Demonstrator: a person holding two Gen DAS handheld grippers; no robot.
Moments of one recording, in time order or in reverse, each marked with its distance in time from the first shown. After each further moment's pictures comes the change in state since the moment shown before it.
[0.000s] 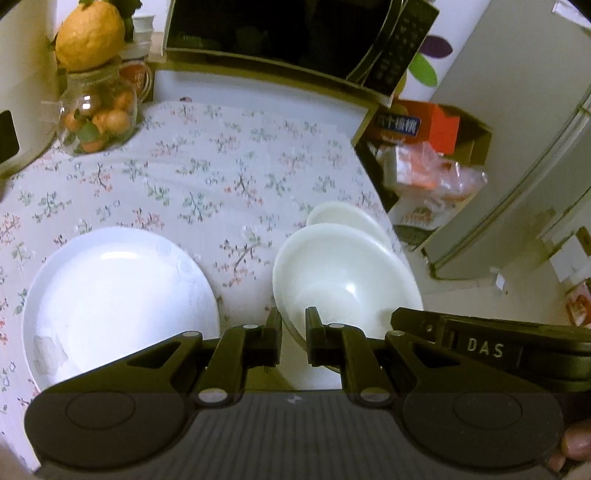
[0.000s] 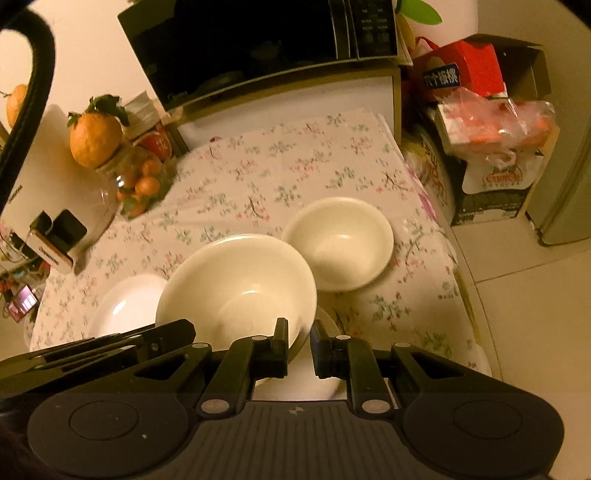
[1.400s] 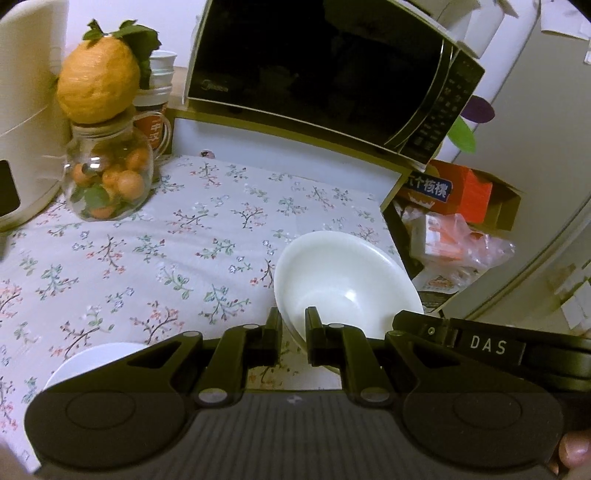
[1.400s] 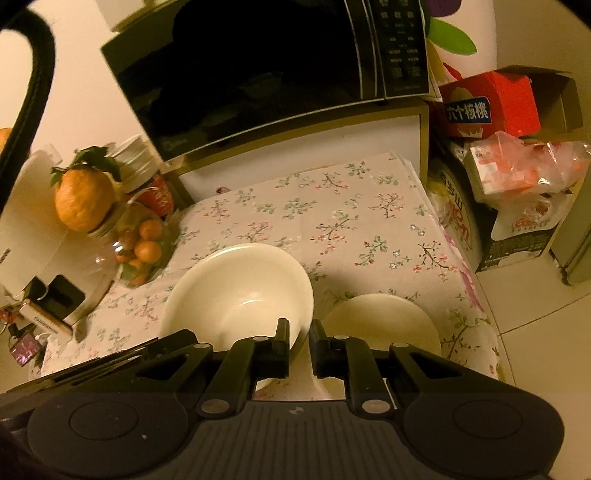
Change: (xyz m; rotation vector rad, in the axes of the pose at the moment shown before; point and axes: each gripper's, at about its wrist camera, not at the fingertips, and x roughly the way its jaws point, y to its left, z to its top) left arm 0.014 0.027 0.072 -0.062 -0.127 0.034; right arm 0.041 0.016 0.077 0.012 -0.085 0.047
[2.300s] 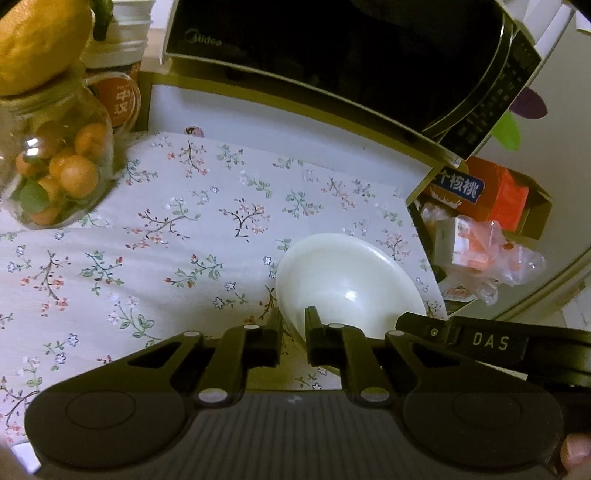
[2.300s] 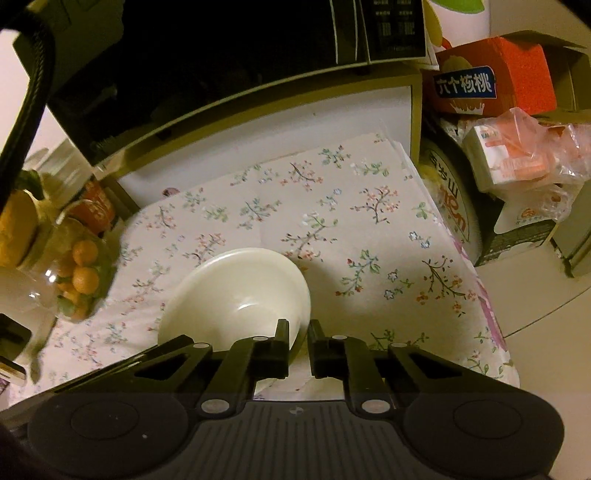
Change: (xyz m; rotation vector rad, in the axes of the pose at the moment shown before) left arm 0.097 0.016 0.034 -0.037 0.065 -0.016; right arm 0.093 -0.020 0.040 0.065 0.058 -0.077
